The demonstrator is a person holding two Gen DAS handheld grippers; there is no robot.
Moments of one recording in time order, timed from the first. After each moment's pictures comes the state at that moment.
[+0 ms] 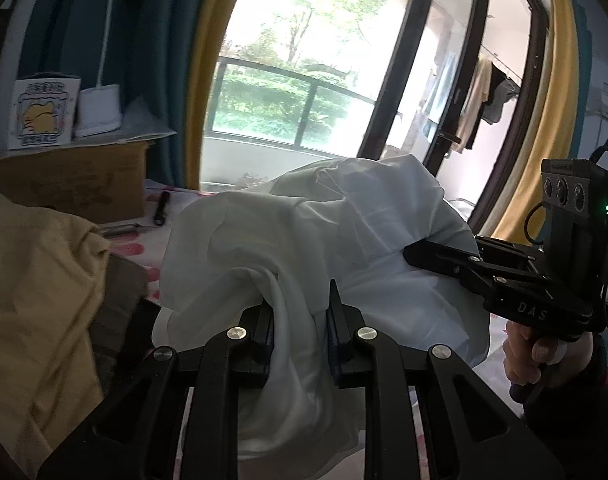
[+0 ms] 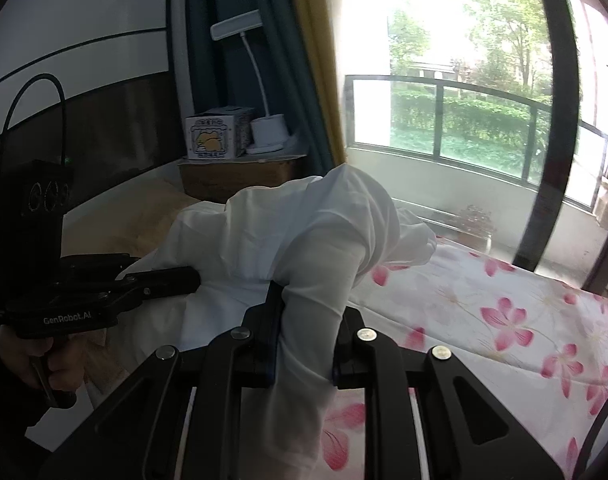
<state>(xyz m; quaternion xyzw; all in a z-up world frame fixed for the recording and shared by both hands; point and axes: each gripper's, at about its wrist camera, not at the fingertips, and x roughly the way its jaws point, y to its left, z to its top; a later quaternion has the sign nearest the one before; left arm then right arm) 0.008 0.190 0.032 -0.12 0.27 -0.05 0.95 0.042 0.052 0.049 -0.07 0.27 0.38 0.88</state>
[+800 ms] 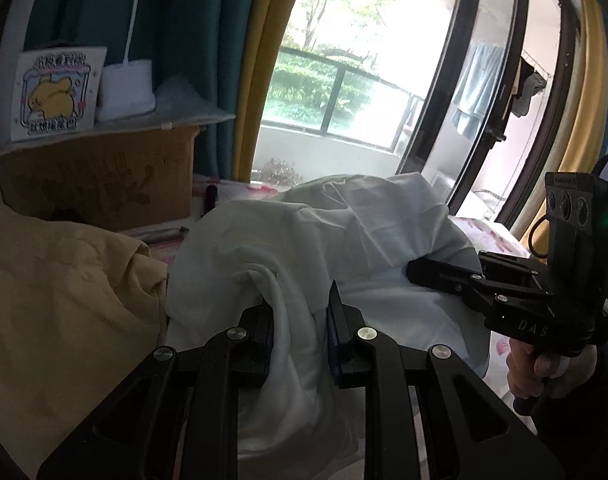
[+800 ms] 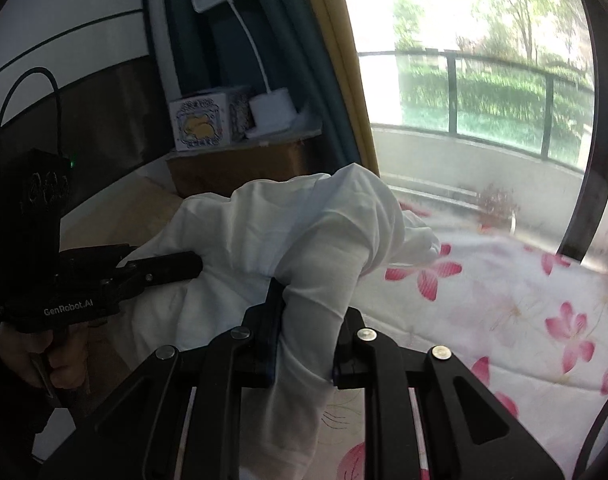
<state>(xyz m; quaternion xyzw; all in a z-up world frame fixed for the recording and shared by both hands) 0.056 0.265 0.007 -0.12 0.30 -0.03 0.94 0.106 0.114 0.002 -0.04 0.32 0.38 0.87</state>
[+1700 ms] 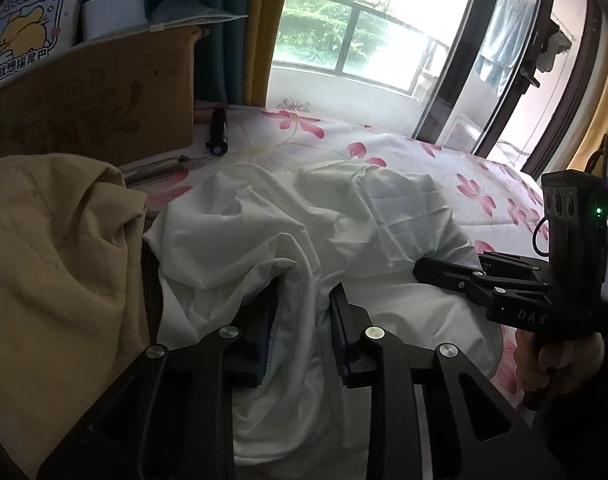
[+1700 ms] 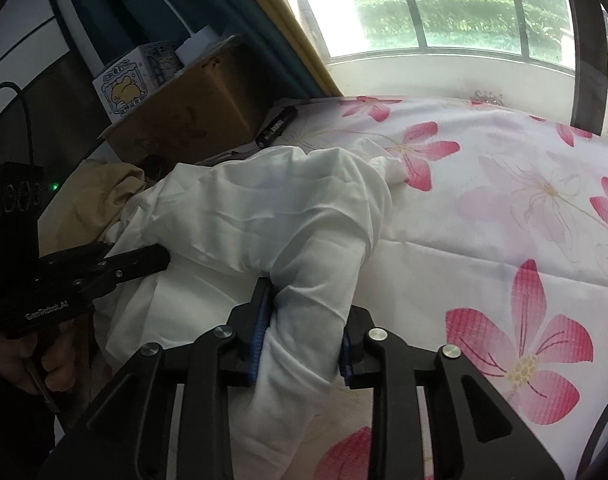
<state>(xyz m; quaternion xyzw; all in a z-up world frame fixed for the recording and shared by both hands) 0.096 0.270 -0.047 -0.10 0.41 -0.02 0.91 0.145 0.102 -0.085 0.04 0.43 0.35 0.83</state>
